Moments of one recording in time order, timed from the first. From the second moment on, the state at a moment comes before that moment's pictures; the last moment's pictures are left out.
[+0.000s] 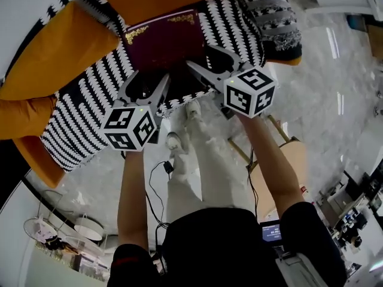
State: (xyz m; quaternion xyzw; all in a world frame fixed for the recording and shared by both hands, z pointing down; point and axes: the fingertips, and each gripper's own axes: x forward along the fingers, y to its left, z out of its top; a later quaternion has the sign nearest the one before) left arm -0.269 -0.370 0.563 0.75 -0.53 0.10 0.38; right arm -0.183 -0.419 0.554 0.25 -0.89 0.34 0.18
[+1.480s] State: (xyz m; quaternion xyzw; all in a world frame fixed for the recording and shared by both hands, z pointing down) left arm -0.251 -0.348 0.805 0.69 -0.49 0.12 0.53; right arm -0.166 -0.398 0.800 0.26 -0.82 0.44 0.25
